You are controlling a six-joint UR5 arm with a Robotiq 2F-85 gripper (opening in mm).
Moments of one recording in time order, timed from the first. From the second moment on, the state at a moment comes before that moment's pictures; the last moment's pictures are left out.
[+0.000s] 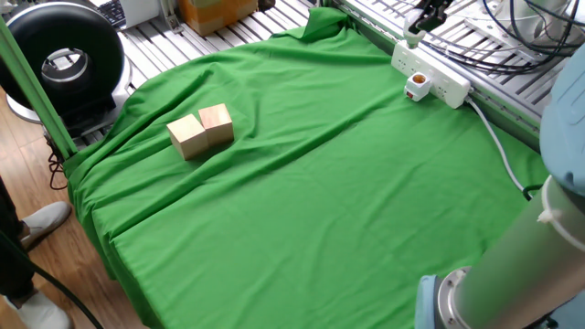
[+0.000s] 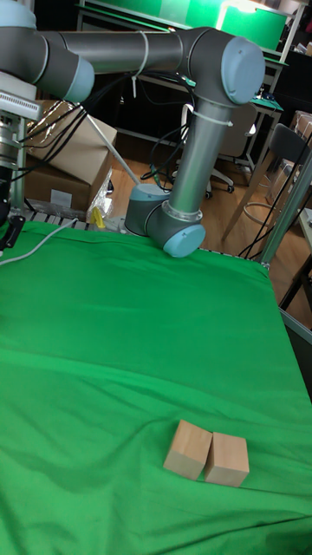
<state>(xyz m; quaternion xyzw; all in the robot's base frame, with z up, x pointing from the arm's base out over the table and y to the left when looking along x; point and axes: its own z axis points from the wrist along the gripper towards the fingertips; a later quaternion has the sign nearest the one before) 0.538 -0.296 0.188 -0.29 0.93 -0.06 0.23</state>
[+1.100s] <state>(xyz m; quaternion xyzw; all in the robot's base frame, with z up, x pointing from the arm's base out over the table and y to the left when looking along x) 0.550 -0.285 0.169 -0.25 0.93 -0.02 0.26</state>
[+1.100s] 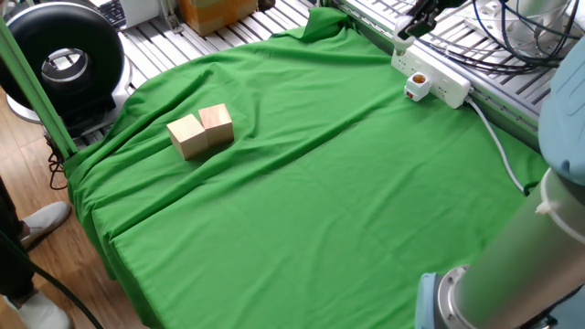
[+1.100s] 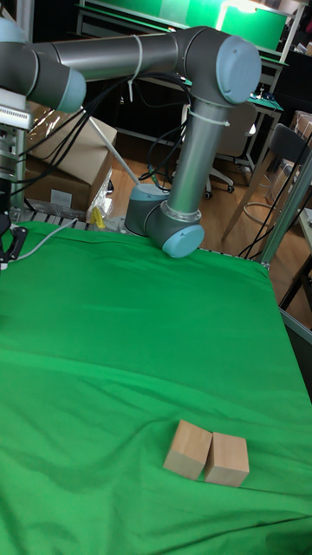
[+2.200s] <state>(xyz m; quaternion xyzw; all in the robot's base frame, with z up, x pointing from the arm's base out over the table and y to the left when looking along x) 0.514 -0.296 0.156 -0.28 0.93 0.01 0.25</state>
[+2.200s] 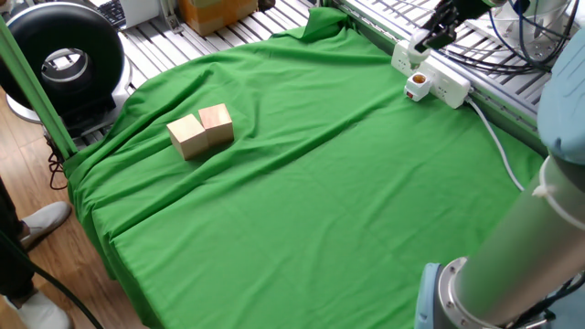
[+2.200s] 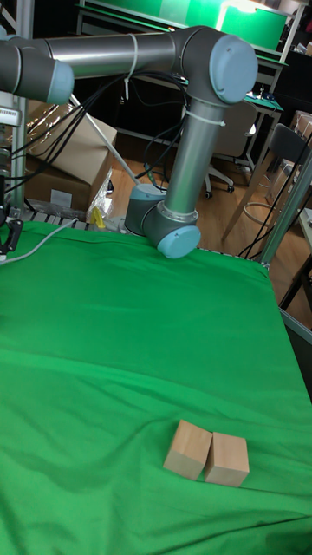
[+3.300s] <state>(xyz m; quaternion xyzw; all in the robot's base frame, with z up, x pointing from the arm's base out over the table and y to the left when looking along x) 0.512 -0.301 0.141 -0.26 0.93 0.02 0.27</state>
